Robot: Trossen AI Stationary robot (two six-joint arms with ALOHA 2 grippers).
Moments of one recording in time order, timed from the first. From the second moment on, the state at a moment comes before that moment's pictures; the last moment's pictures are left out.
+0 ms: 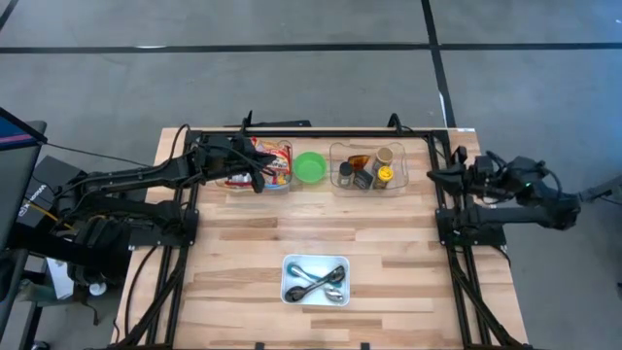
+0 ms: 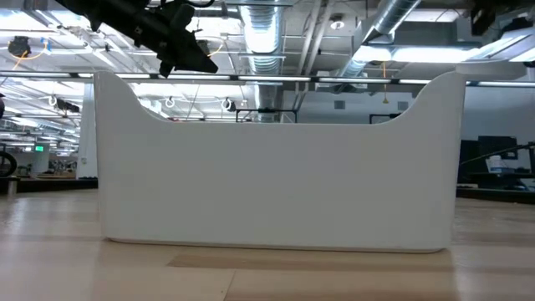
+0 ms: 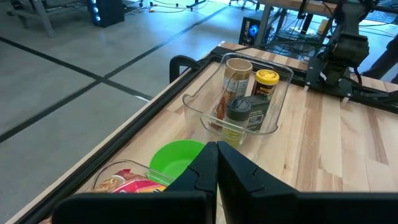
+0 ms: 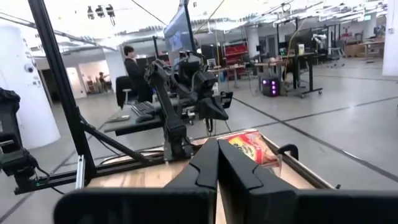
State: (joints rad) left arm 0.35 1.01 0.70 -0.02 -0.12 -0.09; right arm -0.02 0.13 0.61 -0.38 0.16 0.13
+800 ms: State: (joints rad) left arm 0.35 0.85 0.70 -0.04 -0.12 -0.09; right arm -0.01 0.01 0.13 0.06 0.16 0.18
